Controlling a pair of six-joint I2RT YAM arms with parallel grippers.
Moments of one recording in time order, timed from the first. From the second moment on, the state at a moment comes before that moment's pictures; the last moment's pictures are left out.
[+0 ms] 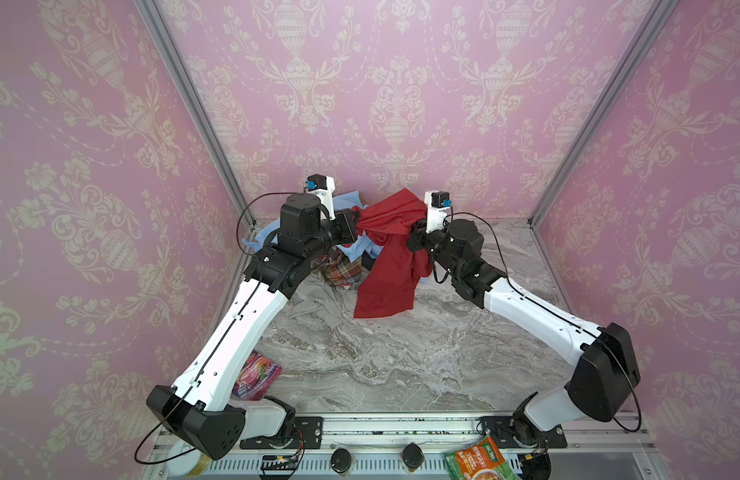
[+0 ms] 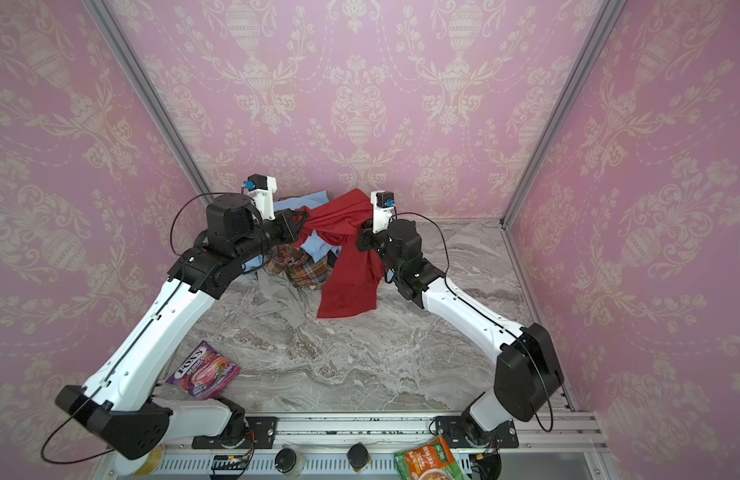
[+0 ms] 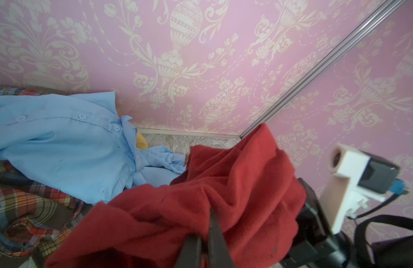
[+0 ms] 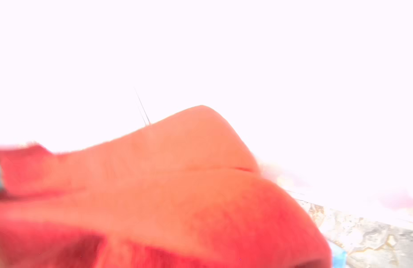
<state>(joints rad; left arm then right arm) -0.41 1.33 1.53 -0.50 0.13 -0.53 0.59 1.52 1.30 0.23 0.09 0.24</state>
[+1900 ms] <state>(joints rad) -0.55 1.46 1.25 -0.42 0.24 -0.26 -0.11 1.39 1.40 -0.54 0.29 0.28</state>
